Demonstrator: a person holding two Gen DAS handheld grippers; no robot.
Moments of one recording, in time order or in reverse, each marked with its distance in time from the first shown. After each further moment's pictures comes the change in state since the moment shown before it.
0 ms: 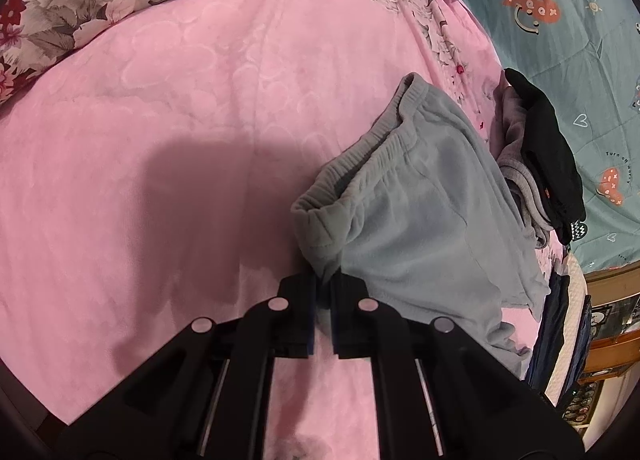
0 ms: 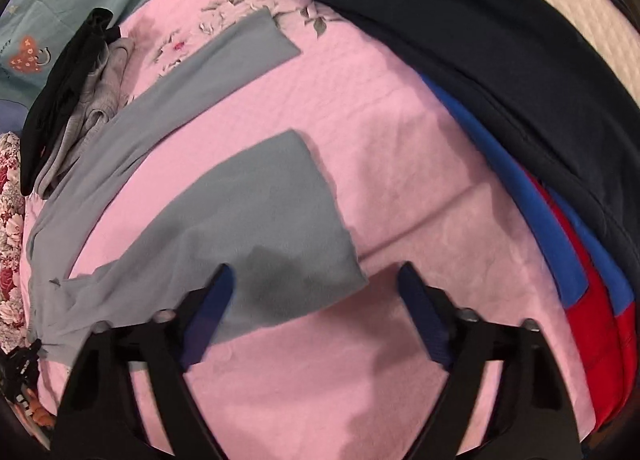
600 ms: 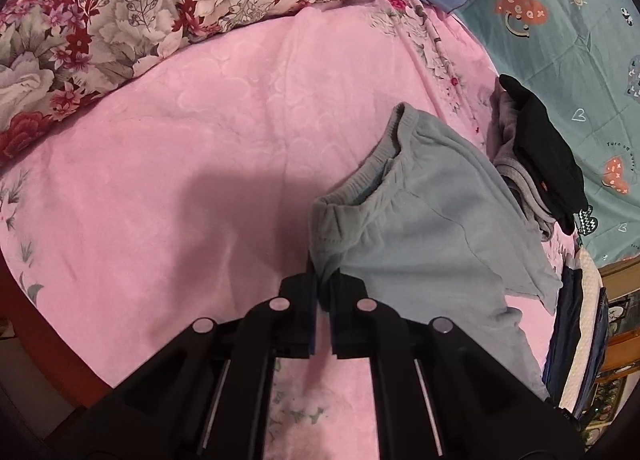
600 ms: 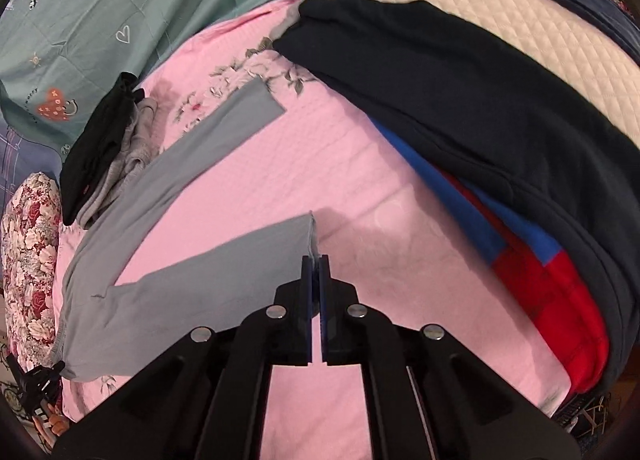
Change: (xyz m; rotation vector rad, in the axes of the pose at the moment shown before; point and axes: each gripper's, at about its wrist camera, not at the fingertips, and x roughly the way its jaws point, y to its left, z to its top) left arm -0.043 0.007 -0.019 0.027 -0.058 0.058; right arm -0.076 -0.040 -0.029 0.109 -0.129 0.084
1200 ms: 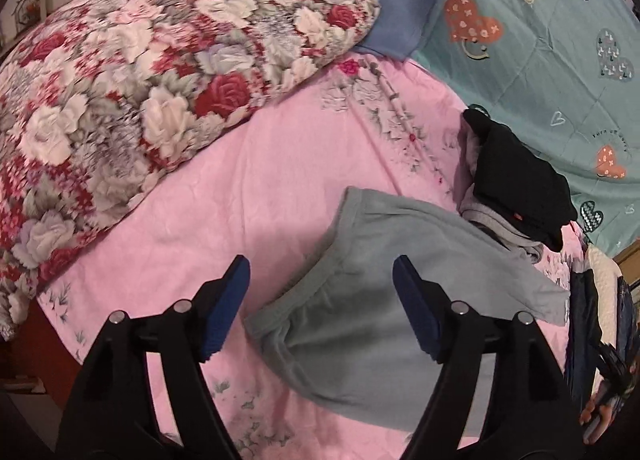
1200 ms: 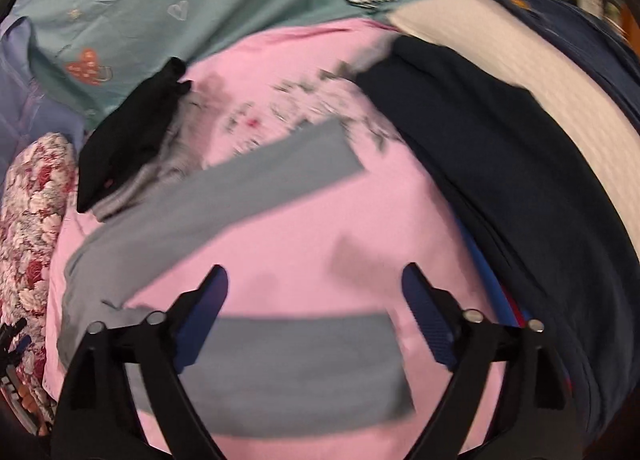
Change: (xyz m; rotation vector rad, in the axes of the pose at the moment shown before) left arm -0.058 -0.081 0.035 0.195 -0.192 0.058; right arm 0.023 0.090 0.078 -0.261 -0.025 0.057
